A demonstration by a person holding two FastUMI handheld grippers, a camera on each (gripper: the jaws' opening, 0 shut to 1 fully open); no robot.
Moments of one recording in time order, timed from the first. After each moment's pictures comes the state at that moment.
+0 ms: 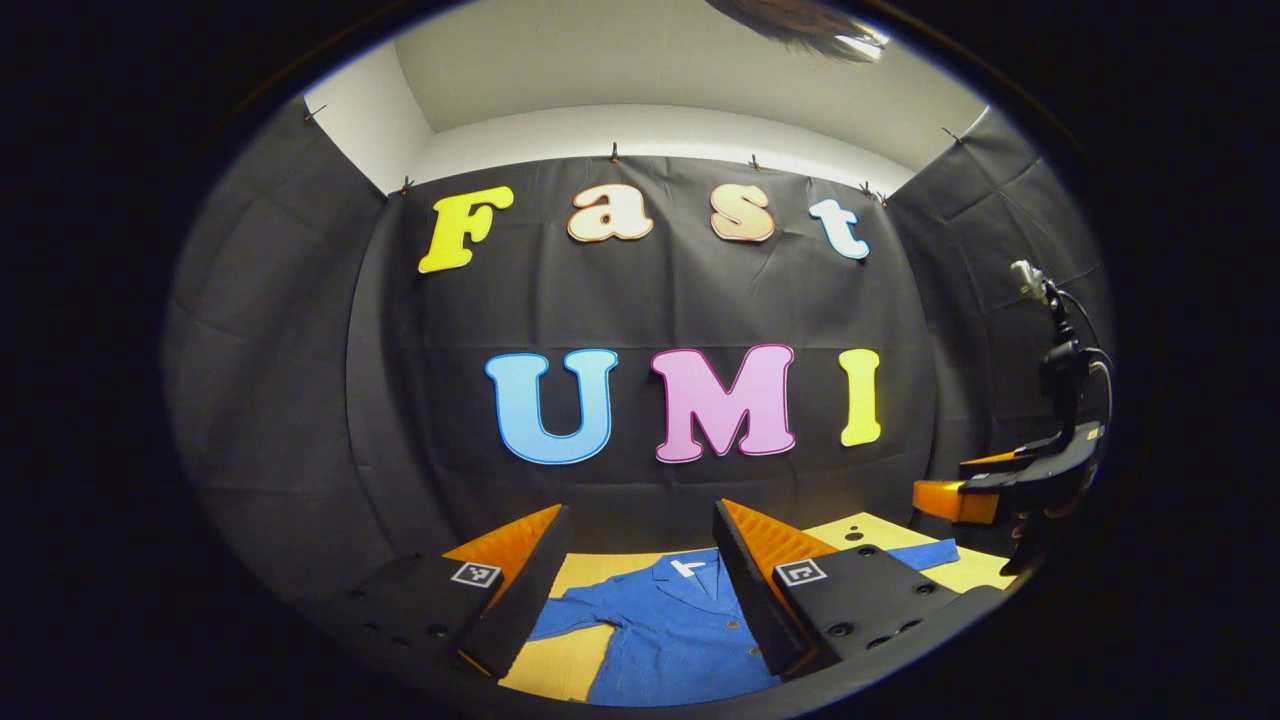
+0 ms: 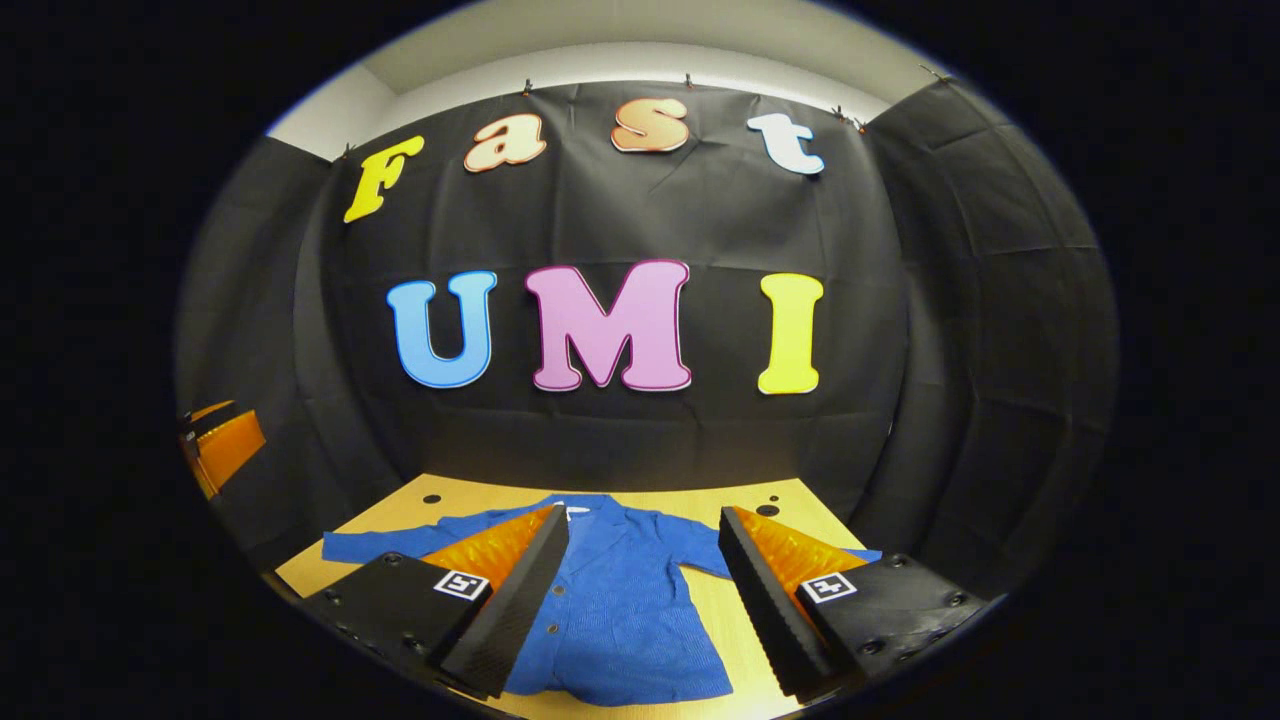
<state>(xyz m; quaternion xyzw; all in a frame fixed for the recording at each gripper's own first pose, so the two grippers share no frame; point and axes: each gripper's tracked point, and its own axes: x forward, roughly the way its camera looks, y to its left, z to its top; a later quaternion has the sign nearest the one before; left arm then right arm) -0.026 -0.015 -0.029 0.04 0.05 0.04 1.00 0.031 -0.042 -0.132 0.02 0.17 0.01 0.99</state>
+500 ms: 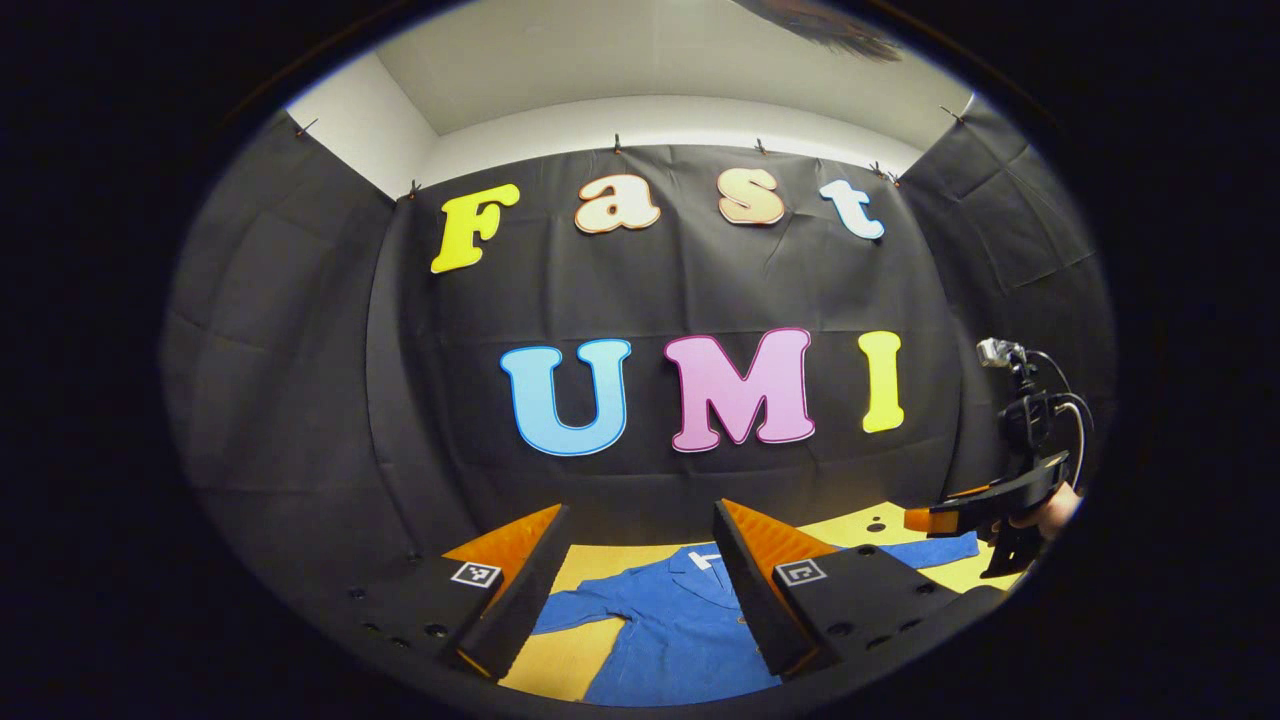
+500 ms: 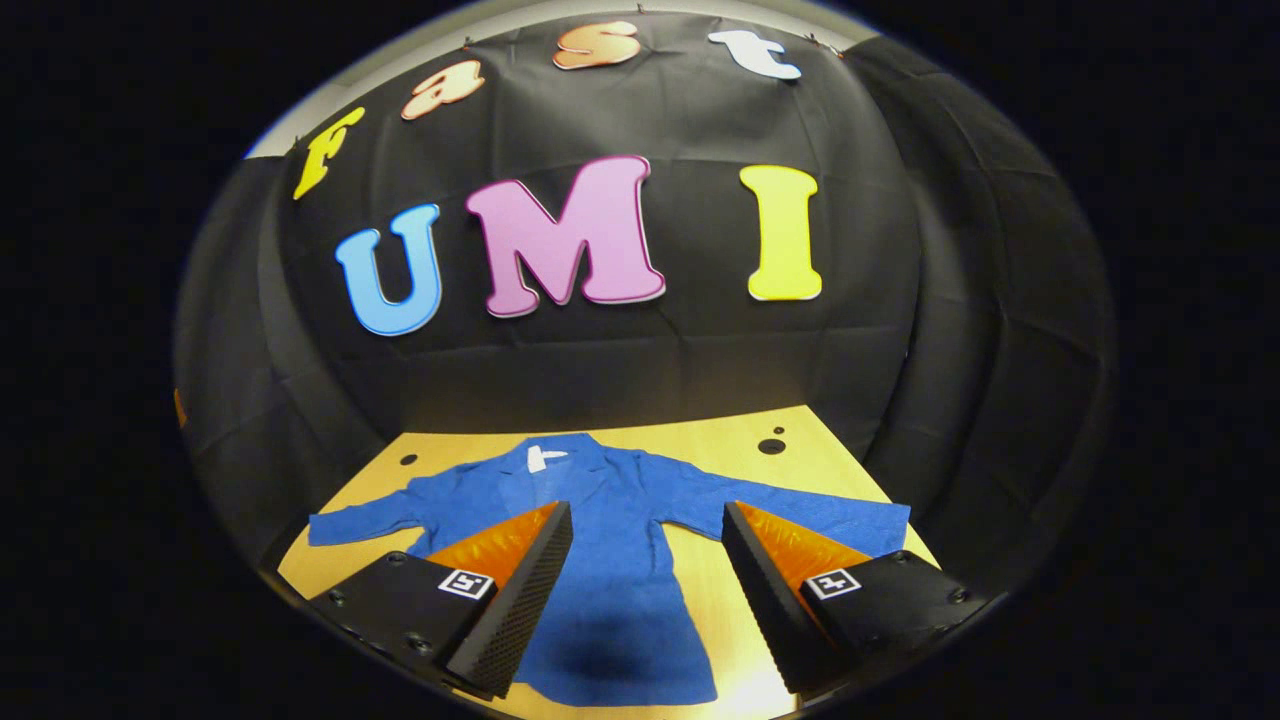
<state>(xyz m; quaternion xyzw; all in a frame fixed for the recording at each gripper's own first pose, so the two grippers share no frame) -0.015 -0.037 -0.041 0.06 0.06 0.08 0.99 0.101 -0.116 -0.252 0.07 0.29 0.00 0.95</state>
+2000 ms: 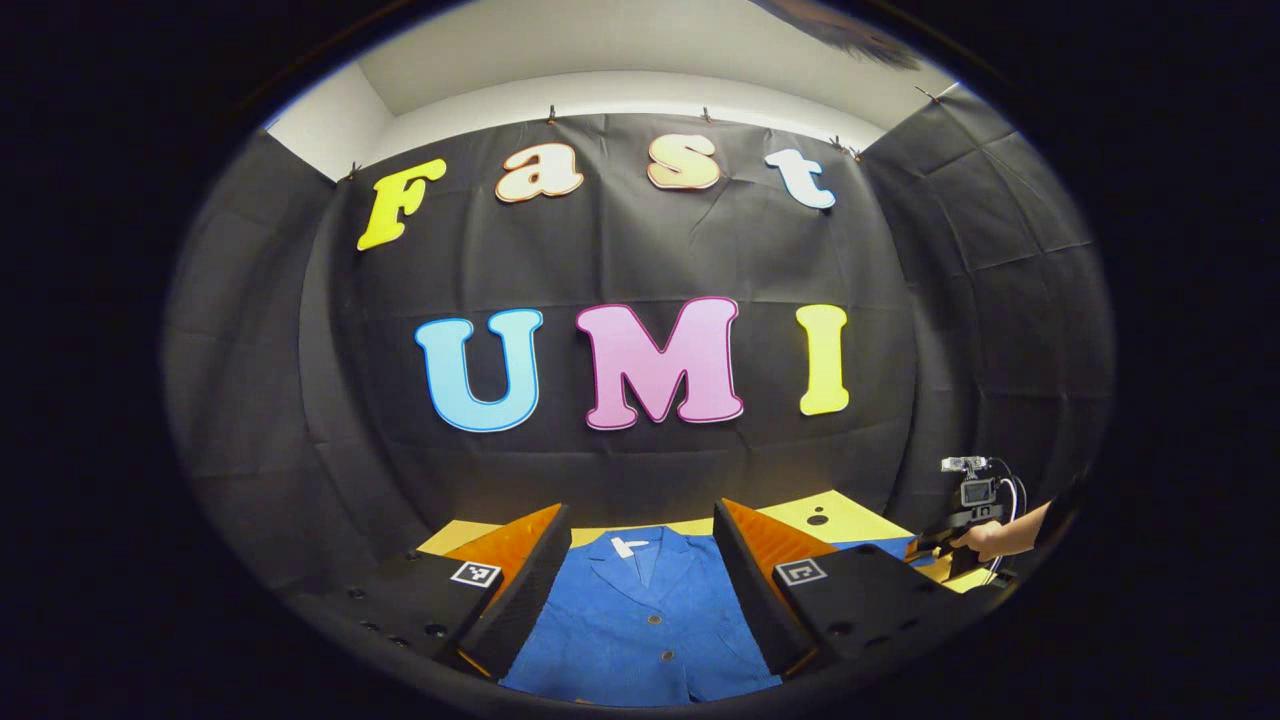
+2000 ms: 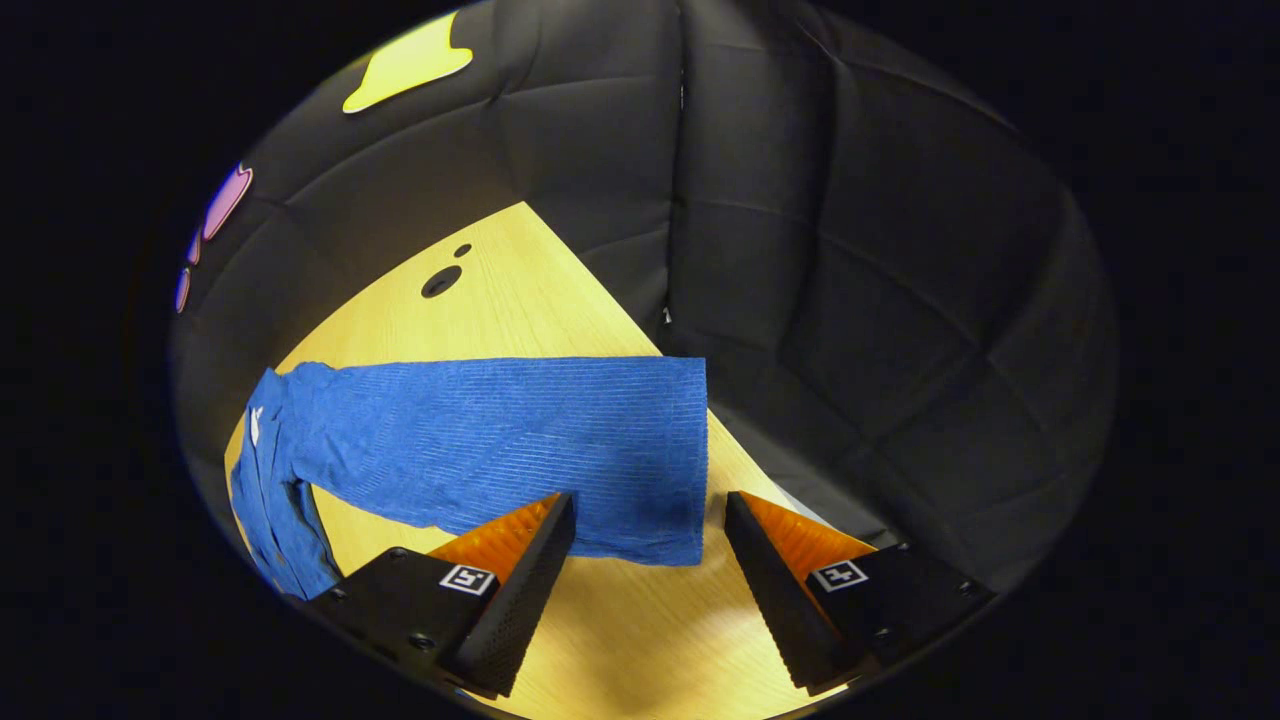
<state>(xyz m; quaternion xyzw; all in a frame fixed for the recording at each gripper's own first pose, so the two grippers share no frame) 0.039 -0.153 -0.071 0.05 0.10 0.02 0.99 0.094 -0.403 -0.513 0.12 0.53 -0.24 0.80</state>
